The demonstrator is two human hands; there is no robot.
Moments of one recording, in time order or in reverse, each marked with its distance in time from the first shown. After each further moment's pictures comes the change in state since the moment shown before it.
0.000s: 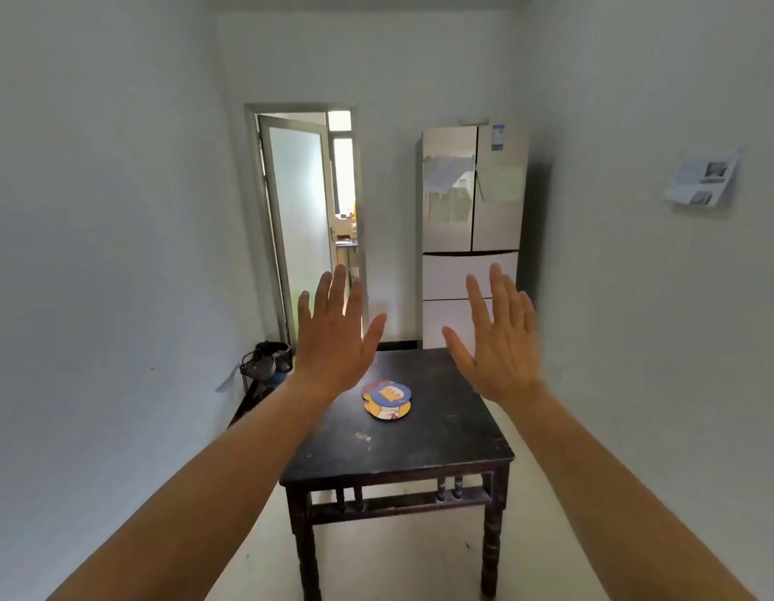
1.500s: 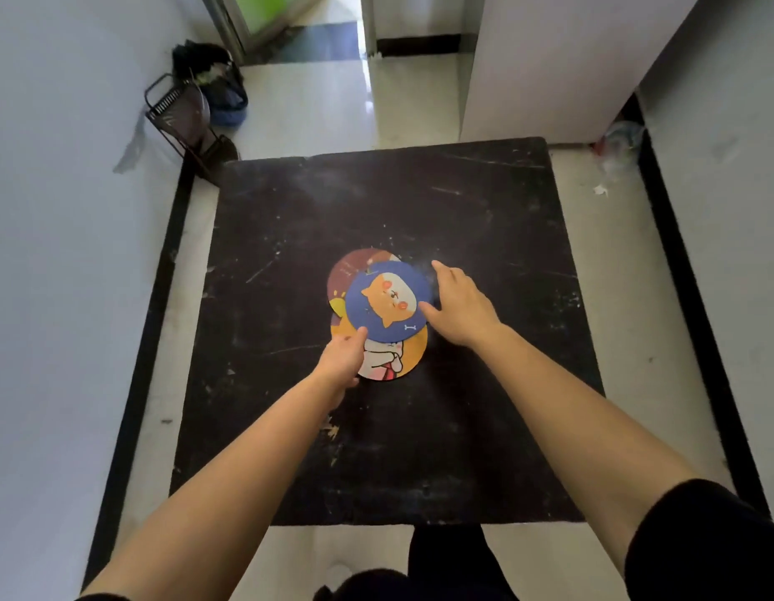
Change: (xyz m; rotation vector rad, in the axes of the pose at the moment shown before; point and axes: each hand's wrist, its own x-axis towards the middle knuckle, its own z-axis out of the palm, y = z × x) left_hand 0.110 -0.102 0.734 -0.781 -1.146 -1.469; right_hand 0.089 0.099 0.781 0.415 -1.273 0.281
